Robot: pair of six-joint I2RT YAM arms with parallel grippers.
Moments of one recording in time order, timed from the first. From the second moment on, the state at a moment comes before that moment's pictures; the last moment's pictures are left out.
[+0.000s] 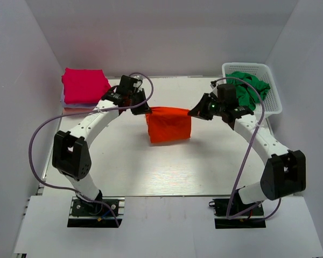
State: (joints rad) left arm -0.43 1.69 1.46 -0.57 0.19 -0.57; right arm 0.33 1.42 1.12 -0.34 -0.42 0.66
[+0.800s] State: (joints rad) left arm -0.31 2.05 1.68 -0.50 0.24 -0.56; right arm 0.25 1.94 1.47 -0.27 -0.53 0.61
